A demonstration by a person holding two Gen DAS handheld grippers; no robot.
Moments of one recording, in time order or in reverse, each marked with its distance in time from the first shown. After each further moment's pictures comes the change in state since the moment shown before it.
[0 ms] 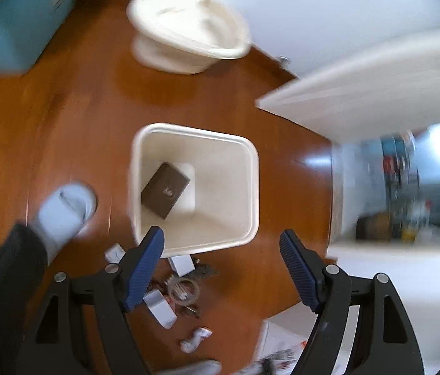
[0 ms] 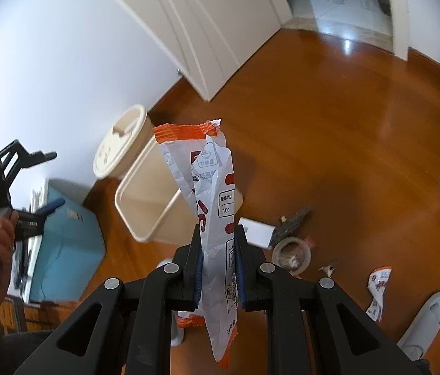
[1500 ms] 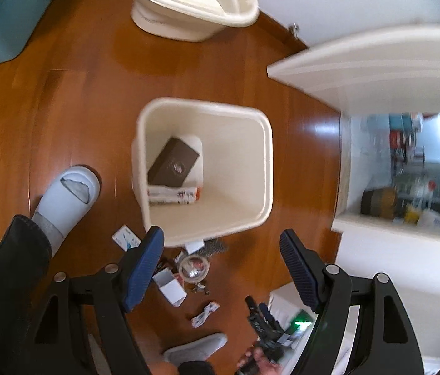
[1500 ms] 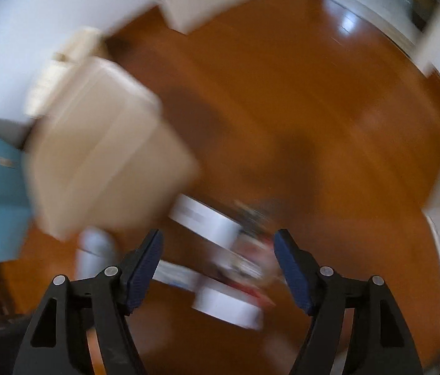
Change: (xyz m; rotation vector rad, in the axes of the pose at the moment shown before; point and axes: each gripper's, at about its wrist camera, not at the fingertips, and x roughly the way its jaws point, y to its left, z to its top) left arm 0.032 -0.003 0.005 0.080 0.189 0.060; right arm 0.146 -0.055 0.040 -0.147 0.340 -0.341
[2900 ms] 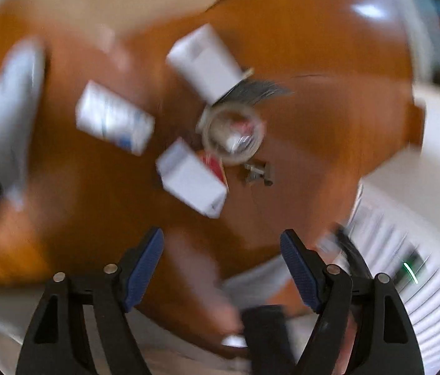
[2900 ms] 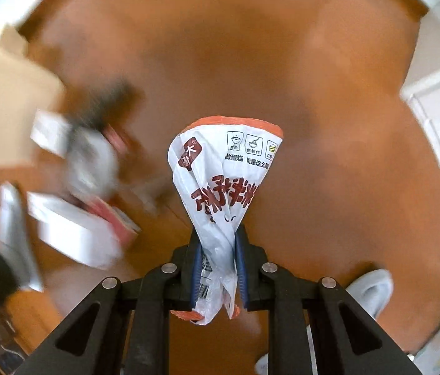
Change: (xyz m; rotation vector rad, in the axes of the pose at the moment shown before) left arm 0.248 0.022 -0.182 0.065 0.493 0.298; right arm 0.054 -0.168 -0.097 0.142 0.125 -0.001
